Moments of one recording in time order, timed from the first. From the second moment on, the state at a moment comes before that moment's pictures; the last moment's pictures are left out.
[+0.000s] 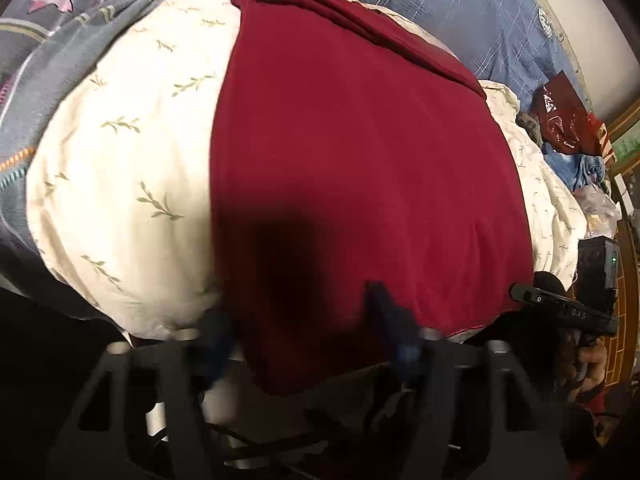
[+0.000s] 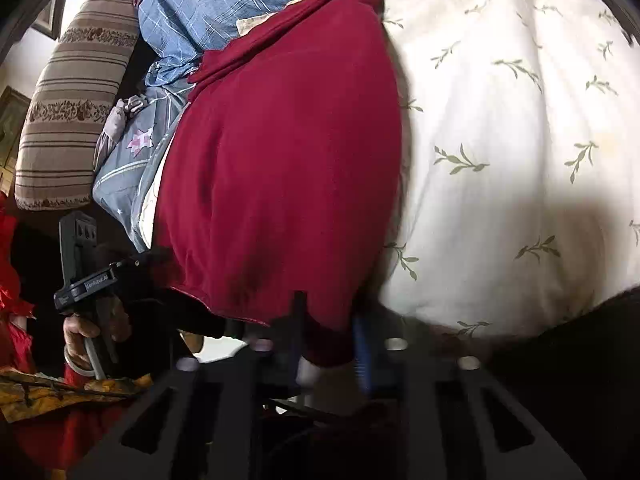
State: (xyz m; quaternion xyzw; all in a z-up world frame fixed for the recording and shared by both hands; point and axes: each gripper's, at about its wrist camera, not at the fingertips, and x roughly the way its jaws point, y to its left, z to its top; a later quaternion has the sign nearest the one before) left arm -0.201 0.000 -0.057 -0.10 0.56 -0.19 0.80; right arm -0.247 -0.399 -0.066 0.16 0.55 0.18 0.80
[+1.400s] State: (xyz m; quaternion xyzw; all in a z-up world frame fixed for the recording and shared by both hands) left arm -0.115 0.017 0.051 -0.18 0.42 -0.25 0.85; right arm -0.172 -0.407 0.086 0.22 0.29 0.18 0.91
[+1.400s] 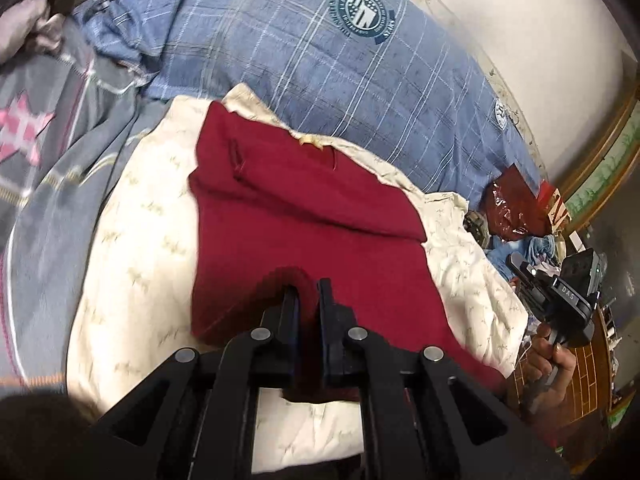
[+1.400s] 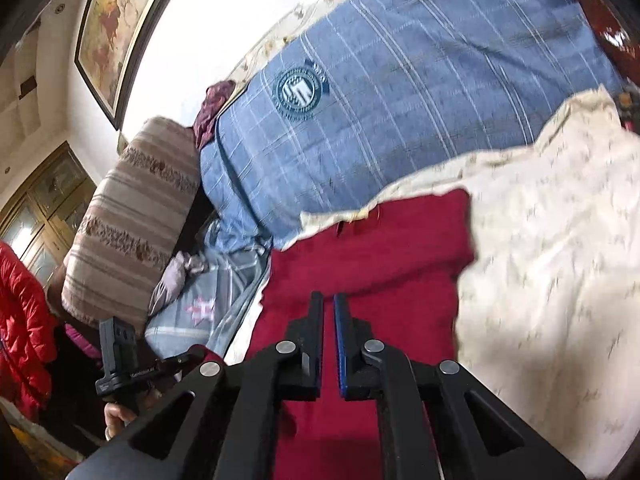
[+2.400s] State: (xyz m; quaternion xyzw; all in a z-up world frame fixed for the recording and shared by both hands) left arm -0.110 0.026 0.041 -0.19 0.43 -0.23 0.85; right arm -0.229 -0.399 -0.075 0.39 0.52 0.20 0.74
